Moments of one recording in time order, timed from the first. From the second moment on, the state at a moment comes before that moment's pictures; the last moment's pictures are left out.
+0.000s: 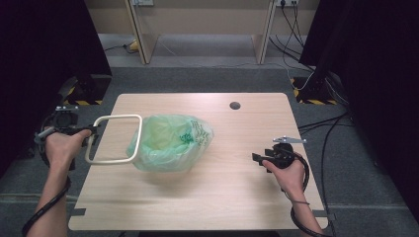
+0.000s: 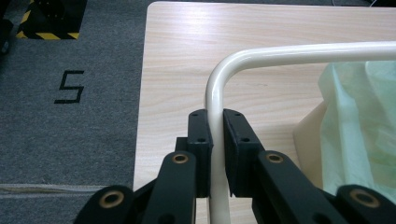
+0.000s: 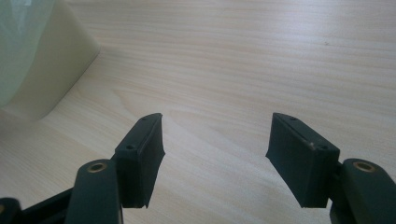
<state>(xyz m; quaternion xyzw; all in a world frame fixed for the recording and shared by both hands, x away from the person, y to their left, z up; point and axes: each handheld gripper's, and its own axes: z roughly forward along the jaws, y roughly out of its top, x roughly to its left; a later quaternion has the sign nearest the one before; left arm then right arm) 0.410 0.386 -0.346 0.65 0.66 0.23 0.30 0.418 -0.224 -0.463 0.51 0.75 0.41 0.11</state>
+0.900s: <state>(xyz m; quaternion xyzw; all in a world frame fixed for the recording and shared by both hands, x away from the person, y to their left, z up) 0.417 0.368 -0.341 0.66 0.65 0.23 0.31 0.417 -0.224 -0.462 0.52 0.74 0.41 0.11</state>
